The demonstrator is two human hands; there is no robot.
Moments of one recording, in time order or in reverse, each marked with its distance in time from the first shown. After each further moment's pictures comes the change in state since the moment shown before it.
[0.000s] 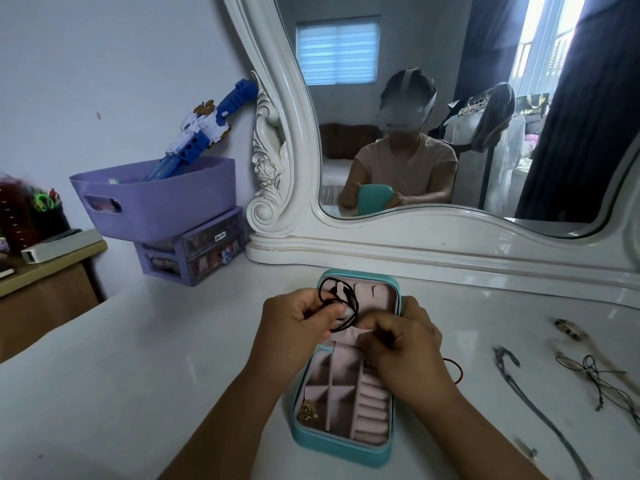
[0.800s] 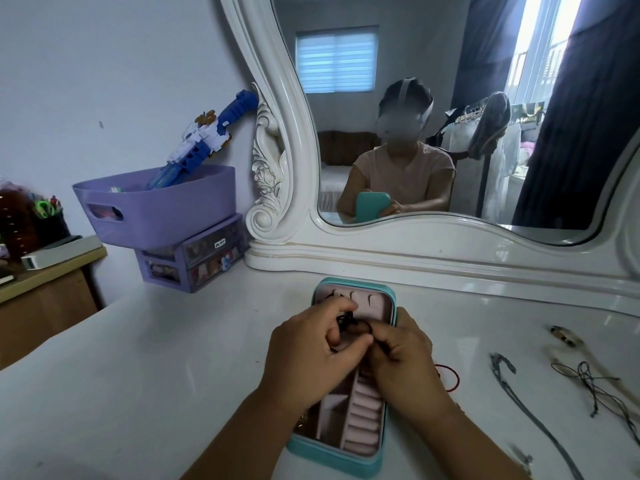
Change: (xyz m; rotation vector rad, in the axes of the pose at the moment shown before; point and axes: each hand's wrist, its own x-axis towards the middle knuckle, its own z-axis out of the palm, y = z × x) left_hand -0.012 -0.004 0.010 0.528 -0.026 0.325; right_hand -0.002 0.007 0.007 0.124 -0.021 -0.062
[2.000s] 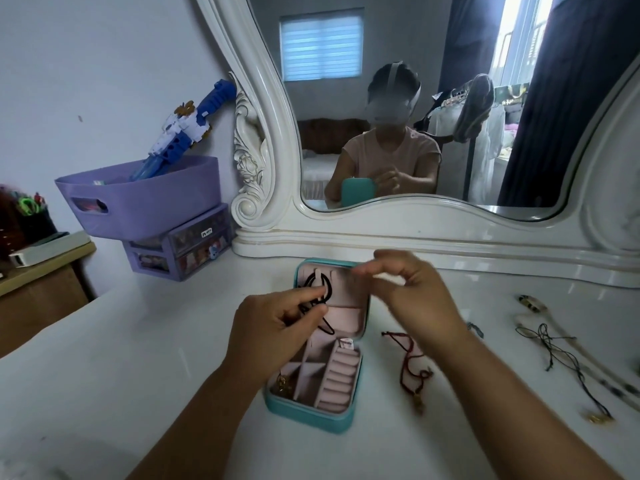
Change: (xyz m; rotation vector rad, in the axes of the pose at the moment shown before) left_hand -0.010 -0.001 -0.017 -0.180 0.089 0.008; right_hand 0.016 -0.042 -0.059 0.326 0.066 0.121
